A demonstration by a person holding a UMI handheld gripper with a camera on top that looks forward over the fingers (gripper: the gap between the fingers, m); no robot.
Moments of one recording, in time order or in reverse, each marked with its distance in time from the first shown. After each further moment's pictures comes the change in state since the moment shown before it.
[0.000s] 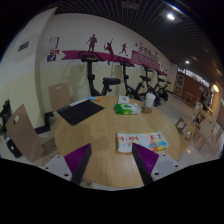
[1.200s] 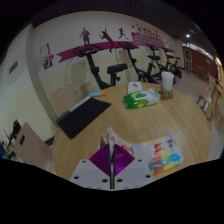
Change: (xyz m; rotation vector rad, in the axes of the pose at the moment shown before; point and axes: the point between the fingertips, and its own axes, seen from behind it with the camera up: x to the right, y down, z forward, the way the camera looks) arm -0.010 -0.016 0.161 -0.125 -0.223 0.215
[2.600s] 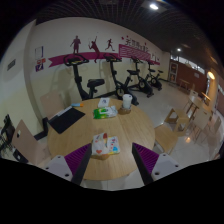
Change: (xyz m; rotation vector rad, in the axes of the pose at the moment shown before) arm 0.109 -0.055 -0.294 0.050 0.240 -0.089
